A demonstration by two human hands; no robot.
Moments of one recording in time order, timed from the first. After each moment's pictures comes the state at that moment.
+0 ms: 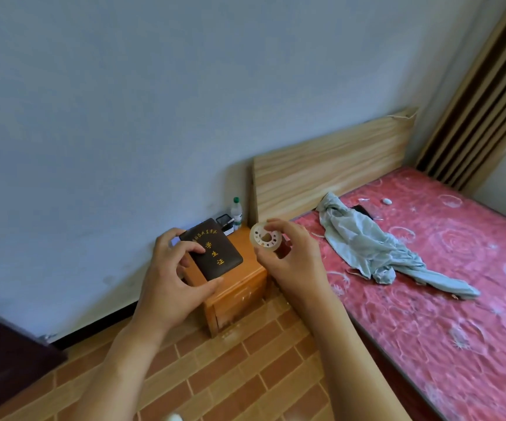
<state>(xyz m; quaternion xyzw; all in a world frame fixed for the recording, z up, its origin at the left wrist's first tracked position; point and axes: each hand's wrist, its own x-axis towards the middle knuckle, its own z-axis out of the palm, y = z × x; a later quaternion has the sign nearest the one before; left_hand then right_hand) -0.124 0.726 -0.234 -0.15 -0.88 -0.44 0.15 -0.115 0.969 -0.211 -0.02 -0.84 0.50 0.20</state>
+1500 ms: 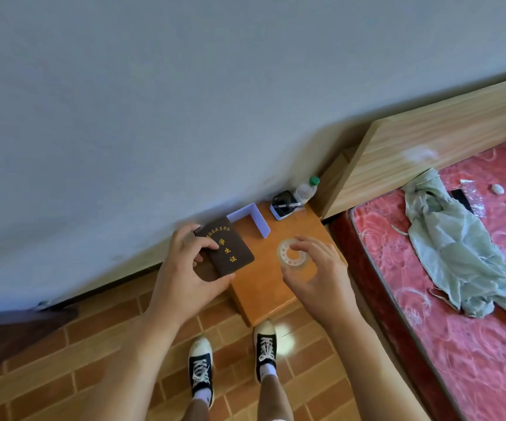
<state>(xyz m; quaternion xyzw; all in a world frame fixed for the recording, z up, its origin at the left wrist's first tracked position) -0.519 0.560 -0.447 -0.05 -0.88 -0.48 0.00 -0.502 0.823 -0.403 -0.04 -0.92 0.38 -0.03</state>
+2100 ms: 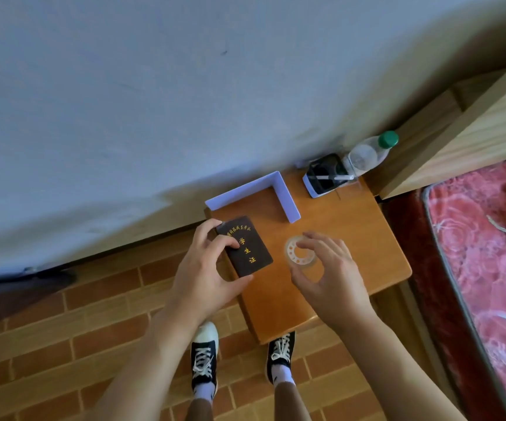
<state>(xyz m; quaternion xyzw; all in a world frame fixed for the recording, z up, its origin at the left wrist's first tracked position) -0.578 0.606 -0.679 -0.03 -0.91 -0.42 -0.07 -0.586 0.854 -0.638 -0.01 -0.93 0.34 -0.16</state>
